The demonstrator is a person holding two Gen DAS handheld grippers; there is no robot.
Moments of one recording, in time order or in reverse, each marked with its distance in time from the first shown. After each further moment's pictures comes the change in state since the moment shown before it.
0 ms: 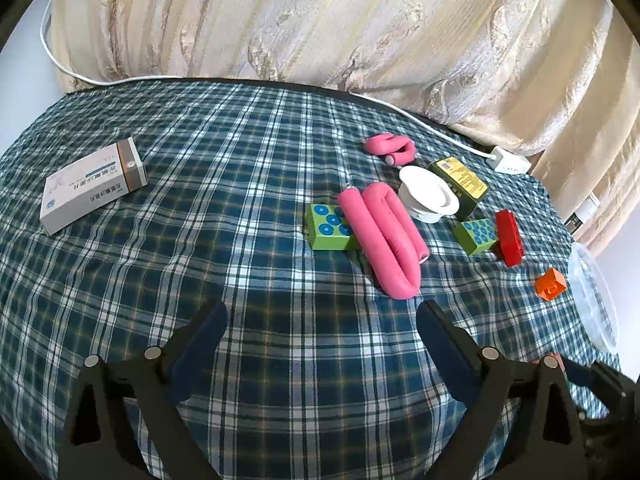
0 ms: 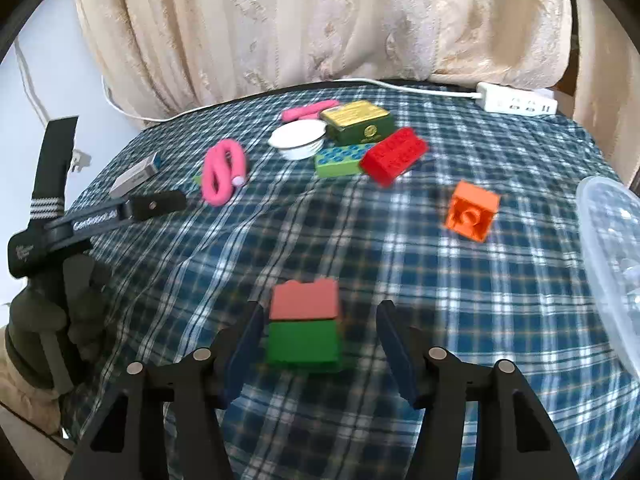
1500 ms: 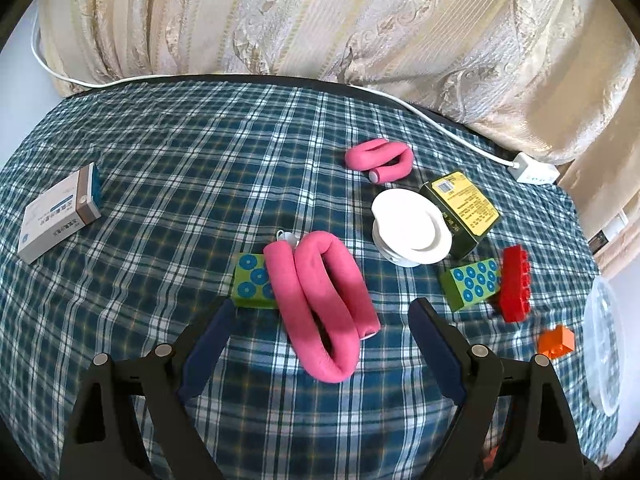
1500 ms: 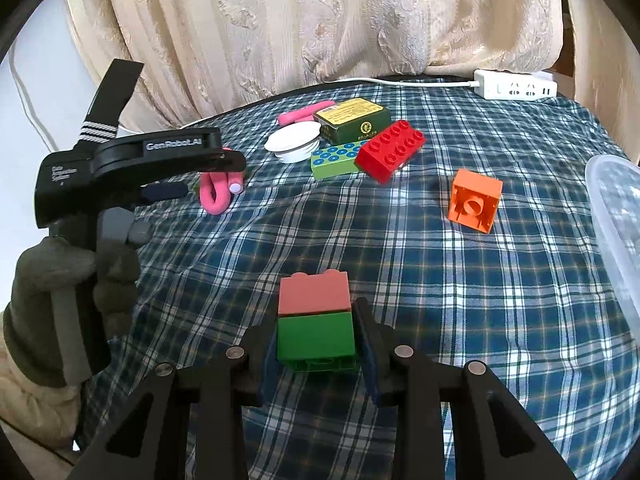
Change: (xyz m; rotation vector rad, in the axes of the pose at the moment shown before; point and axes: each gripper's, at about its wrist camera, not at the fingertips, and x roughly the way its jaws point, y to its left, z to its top) left arm 0.043 -0.053 0.046 -0.035 0.068 0.106; right arm 0.003 -0.015 -0.002 0.068 -0.029 0.045
